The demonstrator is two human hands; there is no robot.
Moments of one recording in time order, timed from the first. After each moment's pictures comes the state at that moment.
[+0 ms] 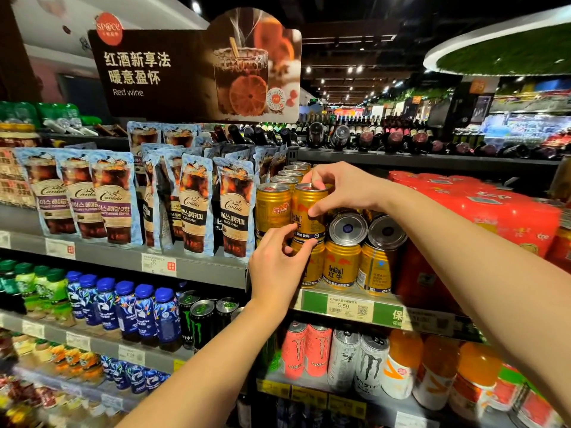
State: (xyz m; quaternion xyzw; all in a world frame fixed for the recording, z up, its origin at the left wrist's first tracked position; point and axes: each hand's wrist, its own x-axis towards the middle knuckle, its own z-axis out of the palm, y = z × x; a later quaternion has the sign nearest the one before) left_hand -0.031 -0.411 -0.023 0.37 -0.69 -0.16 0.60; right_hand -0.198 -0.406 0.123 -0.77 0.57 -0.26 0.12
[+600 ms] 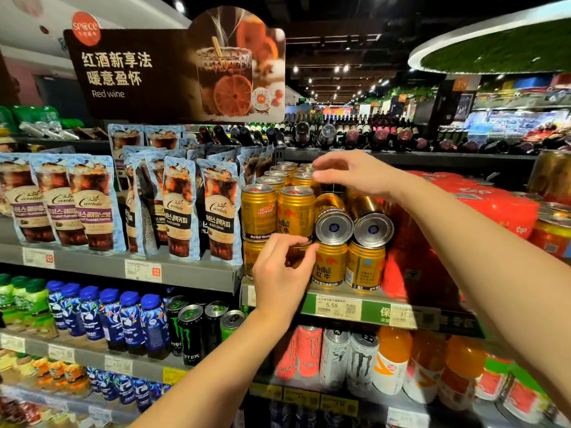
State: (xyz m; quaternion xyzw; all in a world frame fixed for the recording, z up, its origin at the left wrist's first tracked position) left_hand -0.052 -0.396 -0.035 0.24 -0.68 -0.12 0.69; right_hand -0.220 -0.379 0.141 -0.71 0.64 -0.29 0.08
